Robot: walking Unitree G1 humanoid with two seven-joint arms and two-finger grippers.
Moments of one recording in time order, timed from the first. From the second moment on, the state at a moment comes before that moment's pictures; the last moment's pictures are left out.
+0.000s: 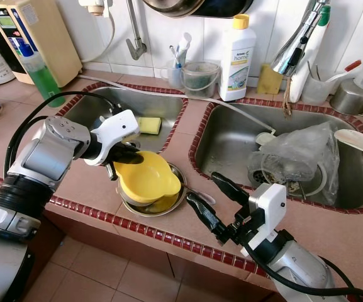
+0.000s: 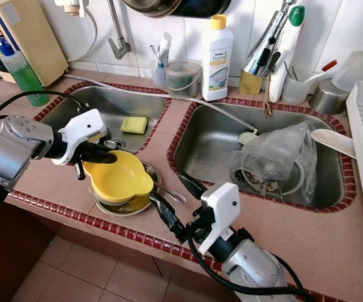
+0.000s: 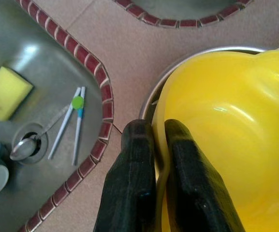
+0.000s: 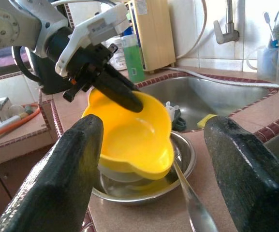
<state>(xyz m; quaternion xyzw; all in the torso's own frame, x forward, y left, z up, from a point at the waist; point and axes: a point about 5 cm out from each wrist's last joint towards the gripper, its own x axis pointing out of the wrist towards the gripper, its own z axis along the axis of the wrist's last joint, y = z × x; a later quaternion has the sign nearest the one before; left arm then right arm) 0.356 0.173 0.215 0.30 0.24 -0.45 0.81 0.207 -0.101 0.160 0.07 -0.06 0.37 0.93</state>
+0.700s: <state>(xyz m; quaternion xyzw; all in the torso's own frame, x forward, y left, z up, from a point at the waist) 0.363 0.163 0.235 0.30 0.21 -0.46 0.81 0.207 -0.101 0.159 0.07 -0.05 0.37 0.93</state>
